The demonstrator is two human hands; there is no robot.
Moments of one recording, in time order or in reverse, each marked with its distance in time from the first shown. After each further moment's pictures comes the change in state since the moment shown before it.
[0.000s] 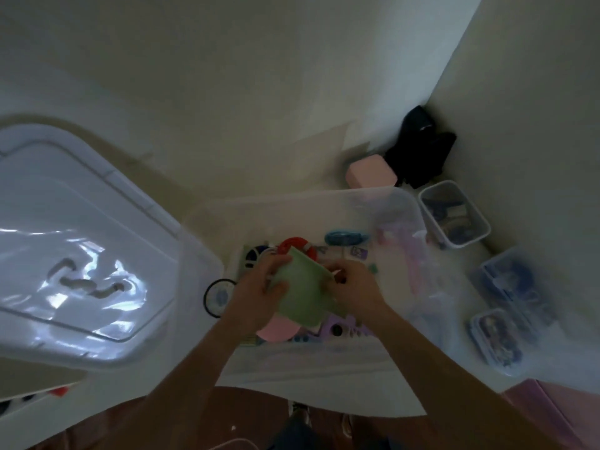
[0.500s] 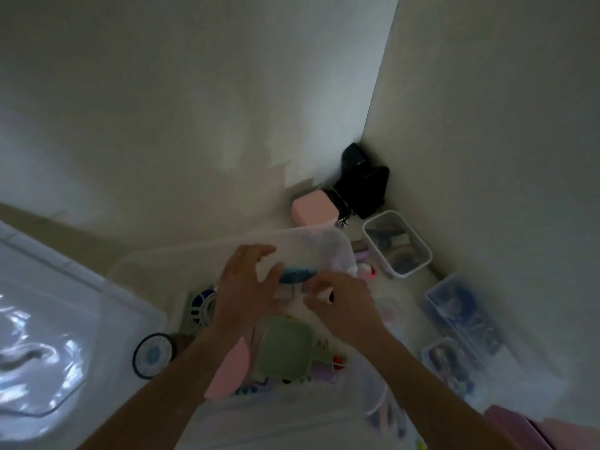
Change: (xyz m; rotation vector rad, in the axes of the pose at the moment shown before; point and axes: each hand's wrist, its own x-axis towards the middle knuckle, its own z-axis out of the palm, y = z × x) left_hand 0.085 0.085 0.068 0.289 0.409 0.275; right_hand 0.000 0.021 -0.100 -0.087 0.150 -0.170
